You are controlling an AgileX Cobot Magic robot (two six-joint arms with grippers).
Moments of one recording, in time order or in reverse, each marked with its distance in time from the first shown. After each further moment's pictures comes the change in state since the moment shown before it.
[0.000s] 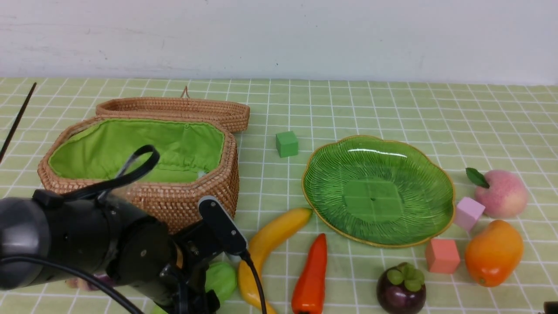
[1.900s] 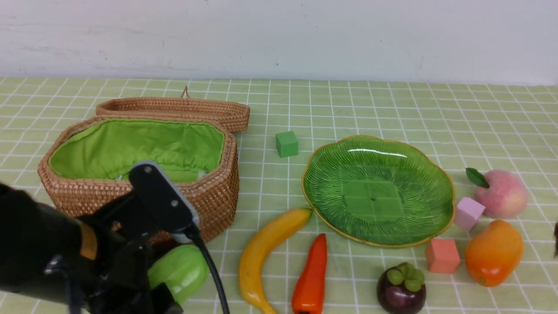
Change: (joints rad) right arm 0.000 0.000 0.000 0.035 -0.284 0.000; left arm 0.000 -0.491 -0.001 -0.092 0.361 0.000
